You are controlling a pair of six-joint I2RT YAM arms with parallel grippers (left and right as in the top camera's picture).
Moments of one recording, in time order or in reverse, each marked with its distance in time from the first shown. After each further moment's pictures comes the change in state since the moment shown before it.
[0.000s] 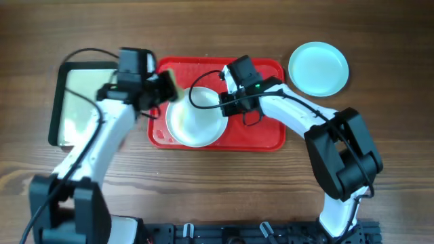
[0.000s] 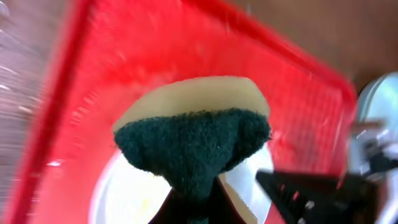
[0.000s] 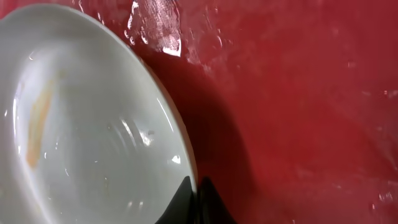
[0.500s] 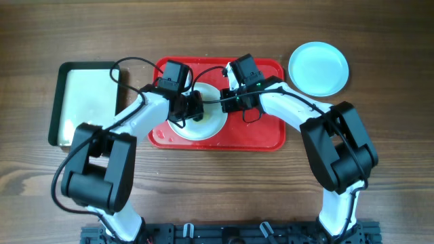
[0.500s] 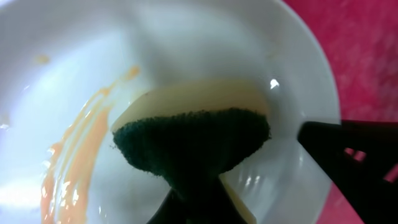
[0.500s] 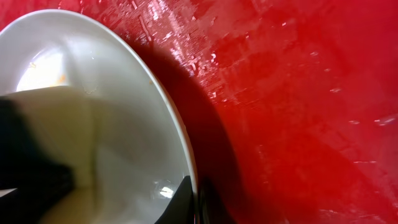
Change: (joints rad) left arm -0.160 0.269 -0.018 0.085 0.021 0.046; right arm -0.023 0.056 0.004 0.065 -0.031 0.050
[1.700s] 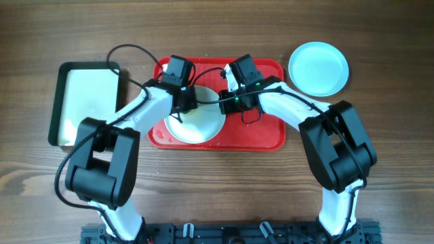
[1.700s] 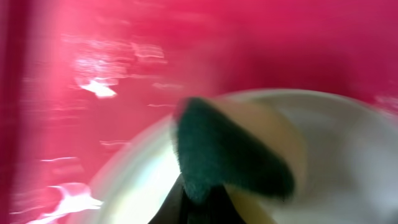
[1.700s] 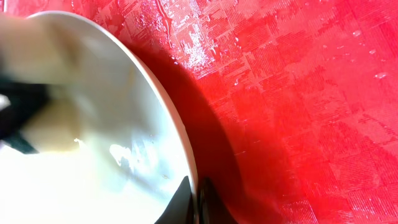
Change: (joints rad) left arm -0.002 0.038 0.065 -0.060 -0.383 0.053; right arm -0.003 0.010 0.007 -0.017 -0.048 0.007
